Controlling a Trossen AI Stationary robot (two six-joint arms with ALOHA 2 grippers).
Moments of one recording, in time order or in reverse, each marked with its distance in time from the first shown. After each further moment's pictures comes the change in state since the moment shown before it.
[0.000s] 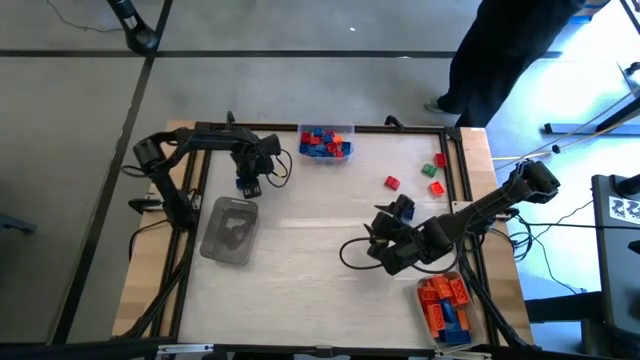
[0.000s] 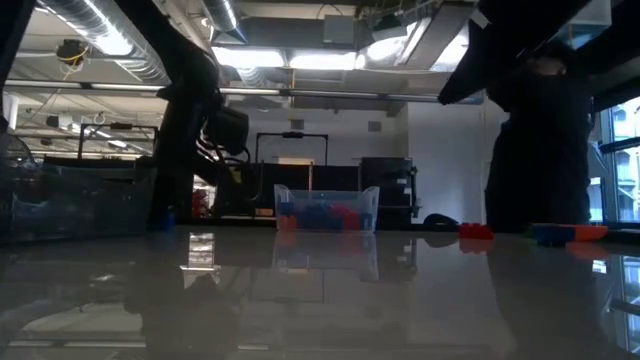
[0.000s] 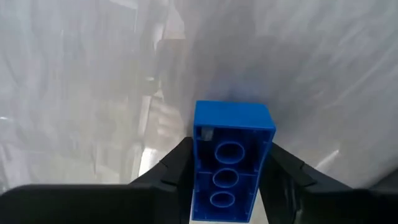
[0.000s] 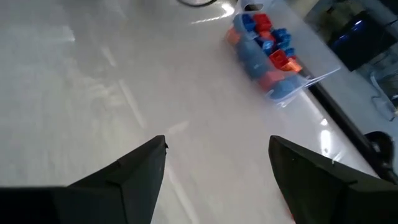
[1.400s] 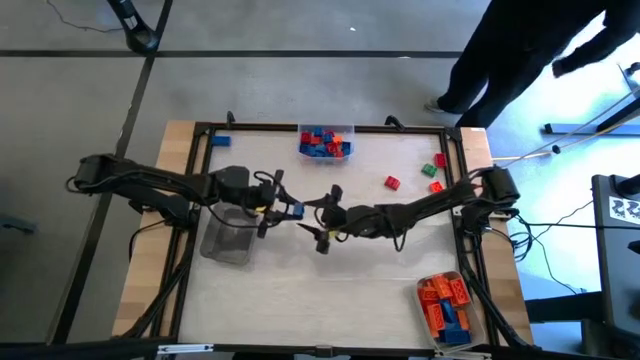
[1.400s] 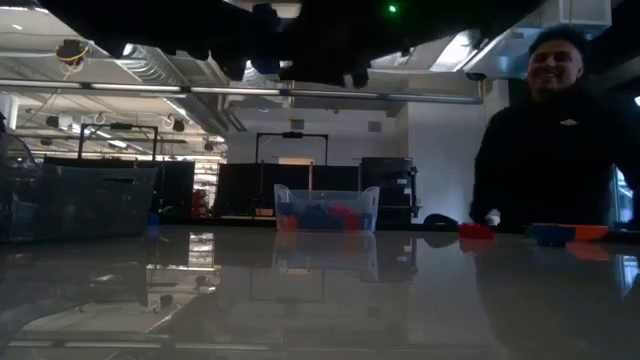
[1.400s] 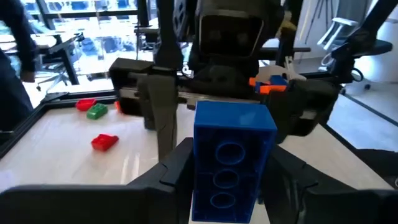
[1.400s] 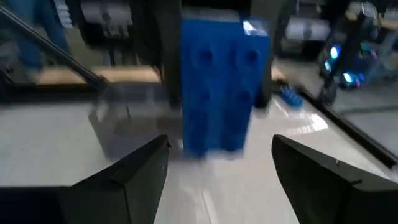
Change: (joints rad) left arm -0.587 -0.575 -0.397 1.362 0.285 -0.224; right arm -0.297 0.310 0.001 1.253 -0.447 -0.682
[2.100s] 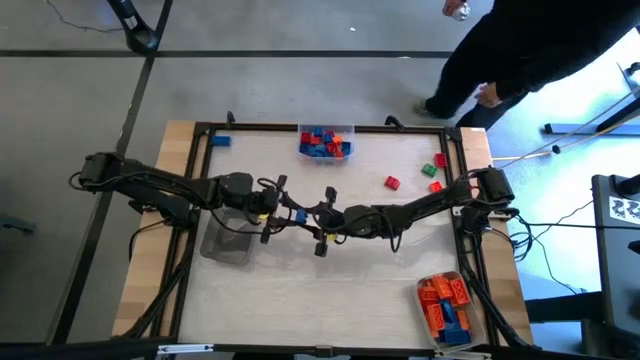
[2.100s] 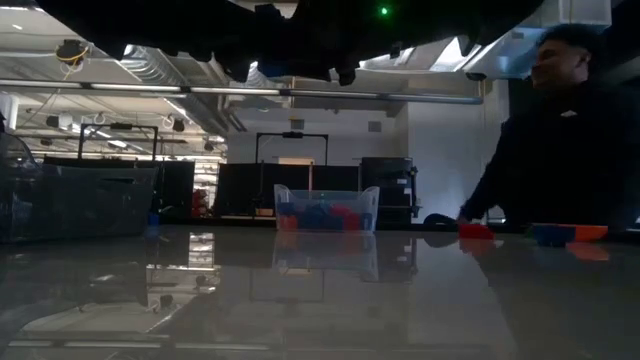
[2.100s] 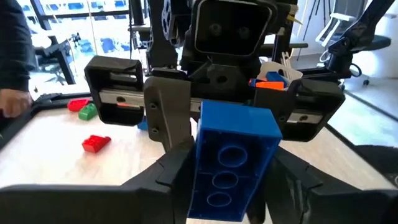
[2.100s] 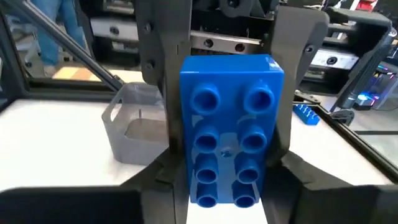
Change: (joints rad) left arm -0.058 0.061 0.000 0.056 -0.045 -0.001; right arm -0.005 0.049 0.021 0.101 -0.078 -0.095
